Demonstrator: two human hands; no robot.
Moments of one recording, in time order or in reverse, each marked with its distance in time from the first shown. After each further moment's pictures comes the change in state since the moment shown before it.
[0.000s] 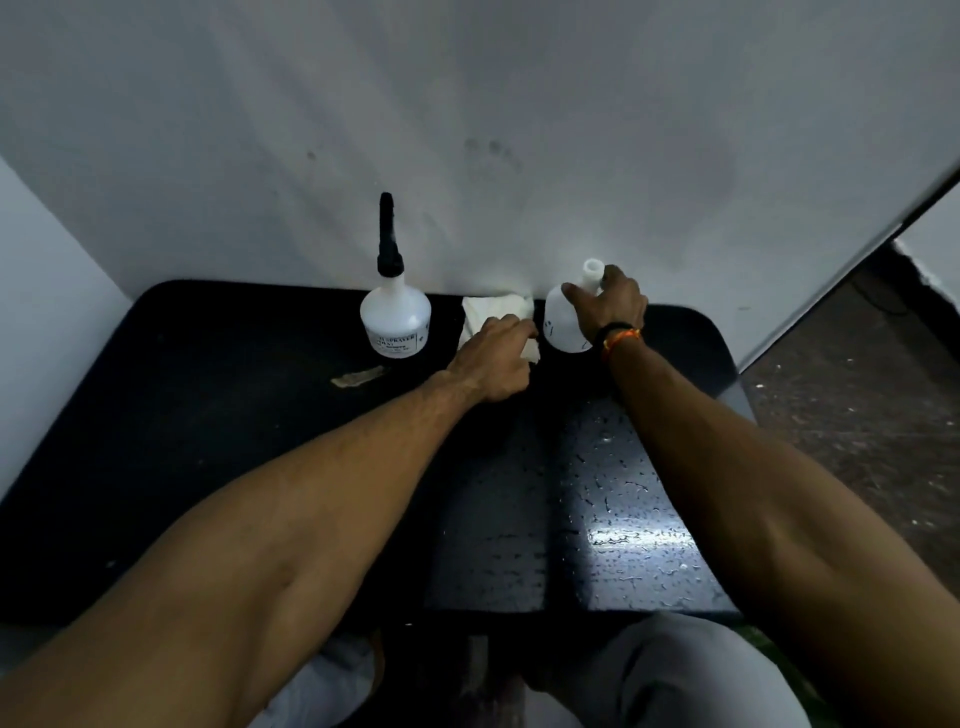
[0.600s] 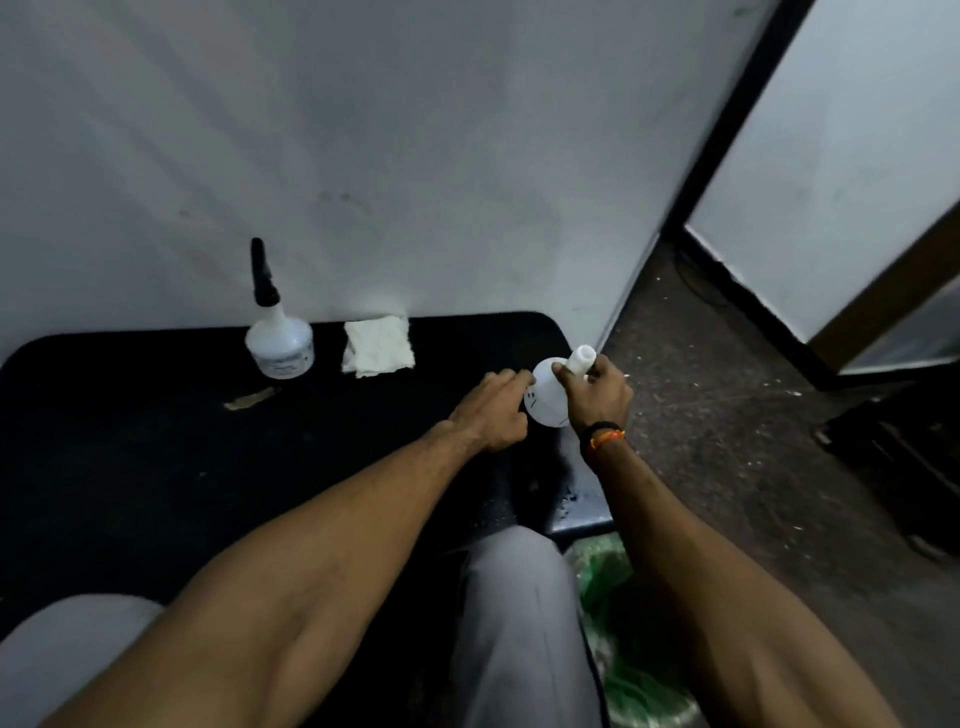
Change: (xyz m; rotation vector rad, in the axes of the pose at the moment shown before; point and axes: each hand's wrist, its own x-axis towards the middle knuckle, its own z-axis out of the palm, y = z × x) left_hand -0.063 0.171 0.050 -0.036 -0.111 0.183; right_hand -0.129 0.130 -0.146 0.262 0.292 0.149
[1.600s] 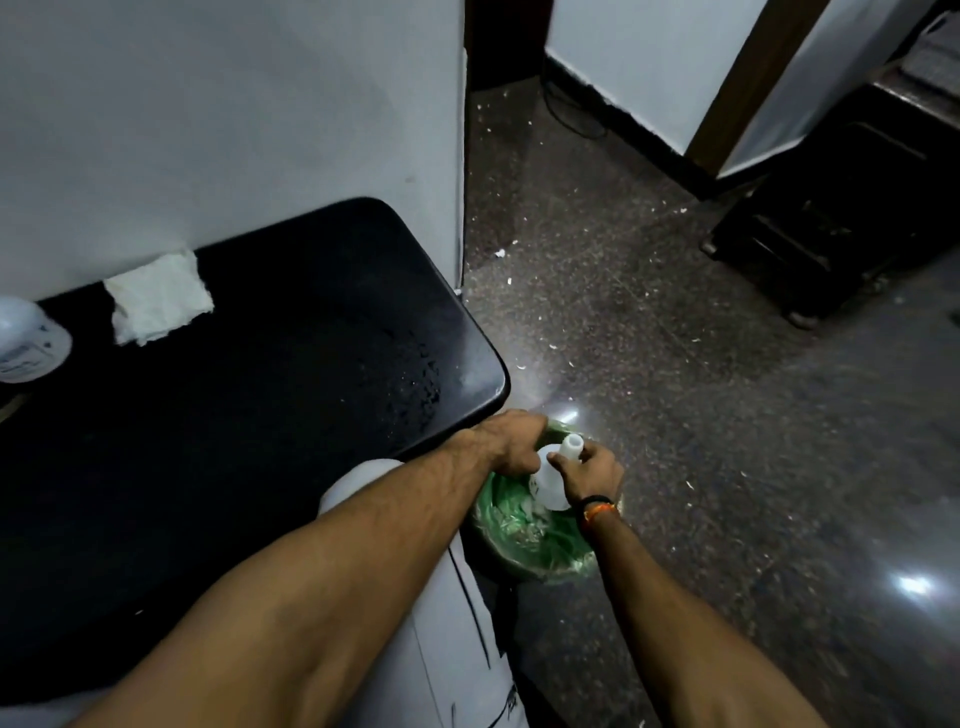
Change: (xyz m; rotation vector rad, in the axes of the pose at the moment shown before) left_hand 0.010 0.126 0.217 0.199 -0.670 0.248; right_hand -0.107 0.277 -0.116 -0.222 0.019 0.588
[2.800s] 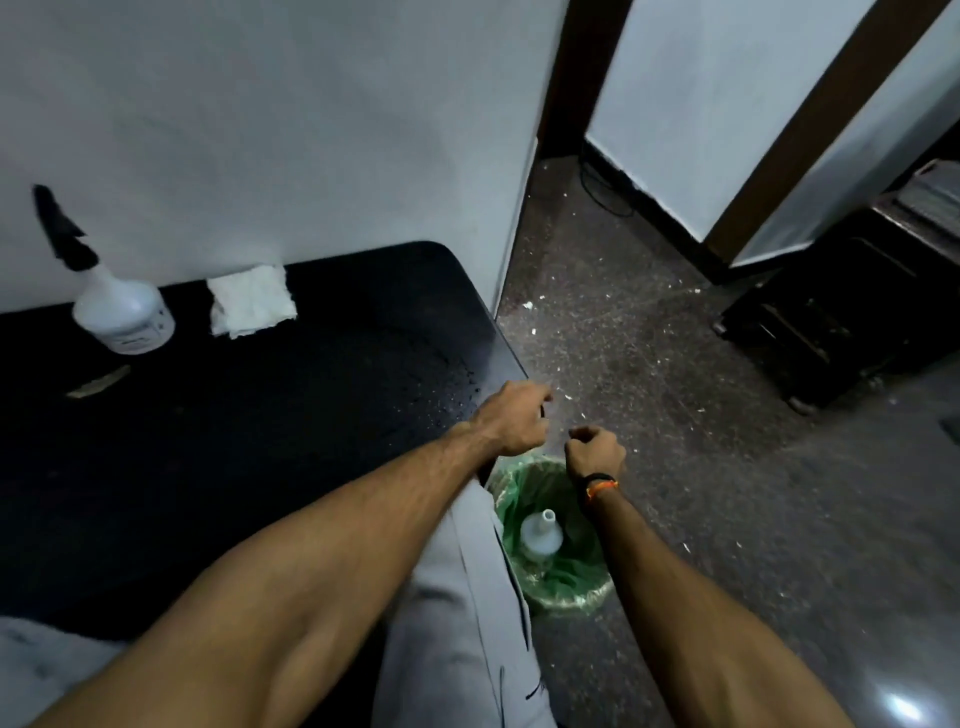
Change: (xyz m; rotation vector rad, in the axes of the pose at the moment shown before) left_hand -0.074 -0.013 -0.064 -0.220 0.414 -0.019; right_hand -0.032 -0.107 -0.025 -0.040 -0.005 -0.062
